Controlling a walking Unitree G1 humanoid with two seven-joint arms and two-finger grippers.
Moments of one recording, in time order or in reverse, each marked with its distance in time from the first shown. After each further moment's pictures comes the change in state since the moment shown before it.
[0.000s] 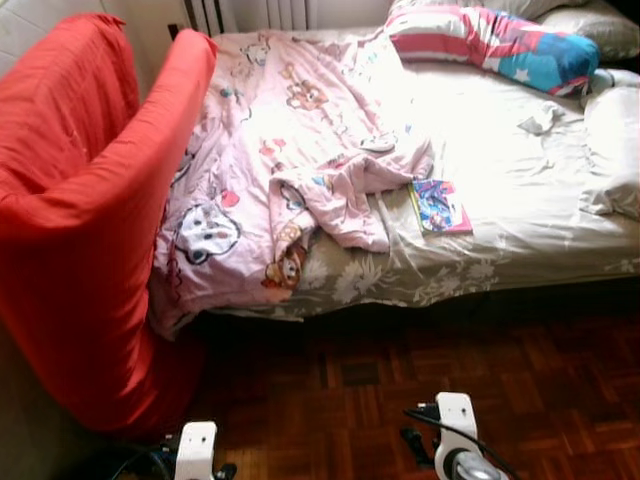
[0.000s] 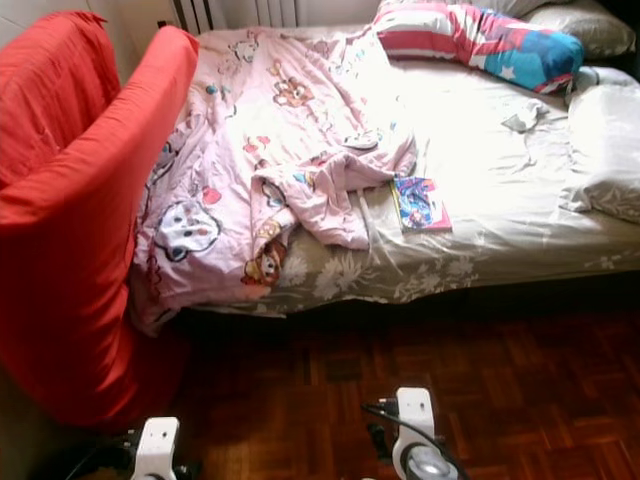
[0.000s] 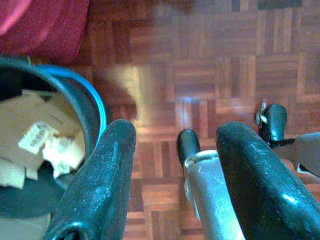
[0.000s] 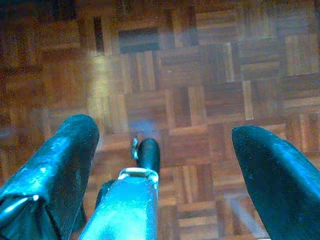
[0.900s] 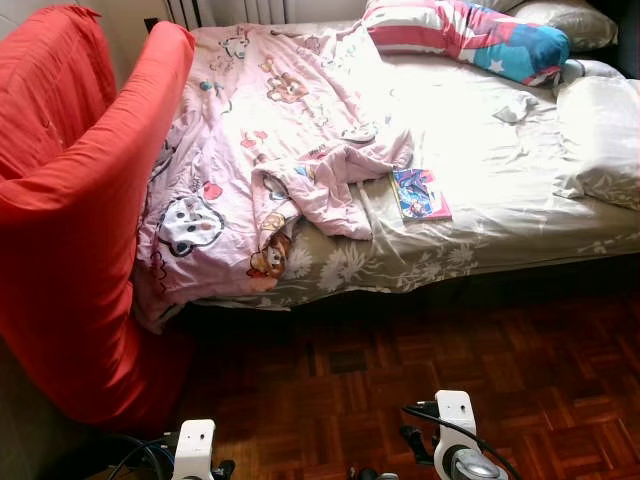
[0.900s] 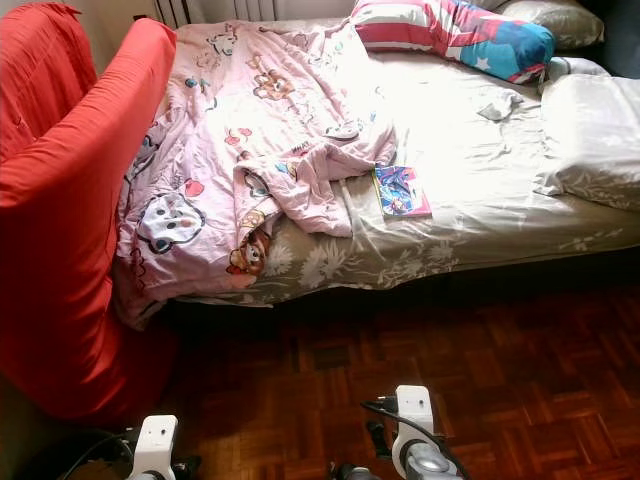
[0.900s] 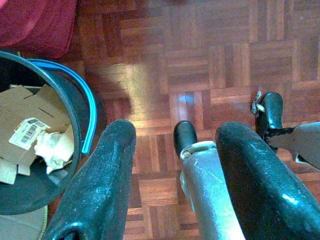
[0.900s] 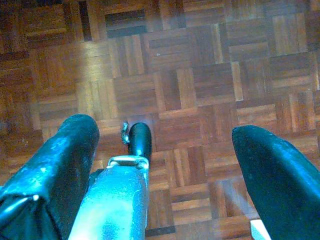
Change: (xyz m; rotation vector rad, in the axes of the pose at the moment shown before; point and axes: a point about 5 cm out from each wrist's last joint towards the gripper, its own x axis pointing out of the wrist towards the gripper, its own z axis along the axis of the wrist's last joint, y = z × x) left arm 0.000 0.004 0.001 -0.004 -0.004 0.015; right arm 0.001 0.001 0.004 -0.002 0.004 0.001
